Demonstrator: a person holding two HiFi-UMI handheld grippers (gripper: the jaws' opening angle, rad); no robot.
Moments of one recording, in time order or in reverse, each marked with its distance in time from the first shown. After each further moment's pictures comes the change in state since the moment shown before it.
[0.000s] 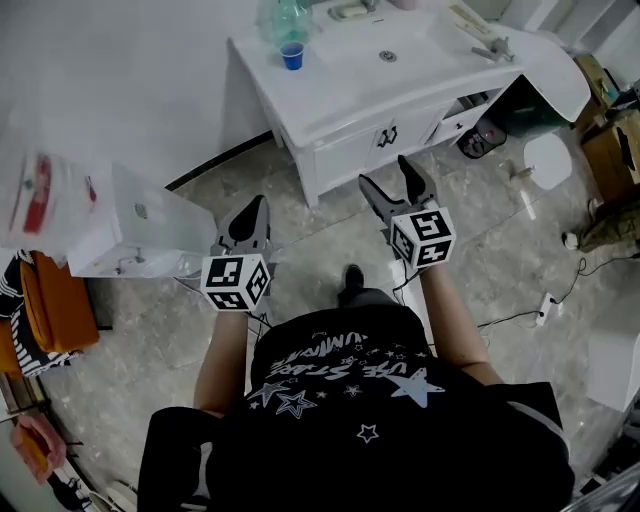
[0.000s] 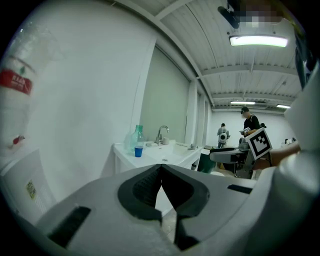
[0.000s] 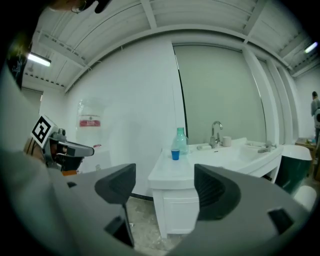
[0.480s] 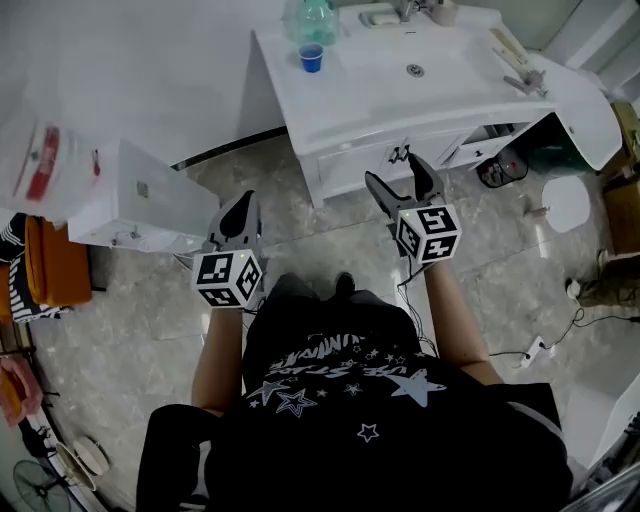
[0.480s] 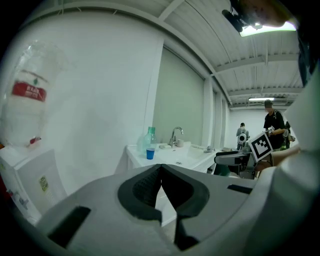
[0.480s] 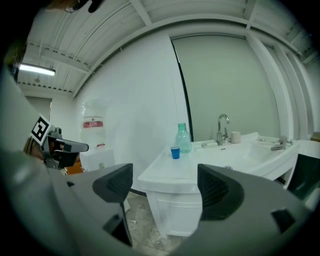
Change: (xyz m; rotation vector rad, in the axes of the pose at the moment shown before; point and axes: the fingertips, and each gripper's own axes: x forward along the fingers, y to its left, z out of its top) left arm 0.027 0.000 0.012 -0.041 -0.016 0.209; right arm 0.045 -0.066 -0.001 0.012 0.039 0.138
